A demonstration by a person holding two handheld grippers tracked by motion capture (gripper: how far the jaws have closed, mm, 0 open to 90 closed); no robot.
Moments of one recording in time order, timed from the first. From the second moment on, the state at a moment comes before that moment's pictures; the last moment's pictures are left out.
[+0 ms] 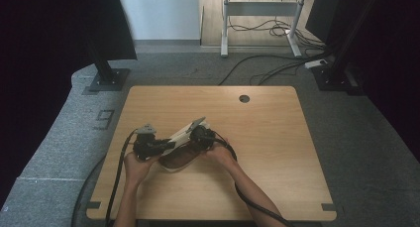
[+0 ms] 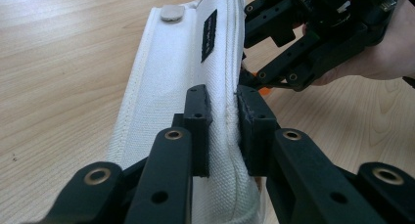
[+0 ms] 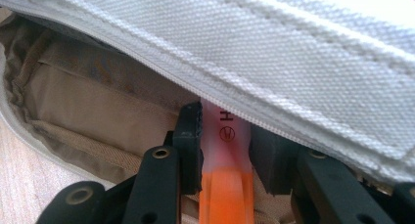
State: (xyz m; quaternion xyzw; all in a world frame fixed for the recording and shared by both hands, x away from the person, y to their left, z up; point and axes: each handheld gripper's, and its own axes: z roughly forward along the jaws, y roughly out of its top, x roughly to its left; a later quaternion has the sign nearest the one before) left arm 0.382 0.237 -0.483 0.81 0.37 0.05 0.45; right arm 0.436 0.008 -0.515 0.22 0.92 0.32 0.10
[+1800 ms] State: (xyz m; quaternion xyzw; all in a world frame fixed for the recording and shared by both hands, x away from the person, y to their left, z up) left arm 0.382 0.235 -0.485 0.82 0.37 0.05 0.44; right arm 0.409 -0.045 -0.526 0.29 0.90 0.33 0.07
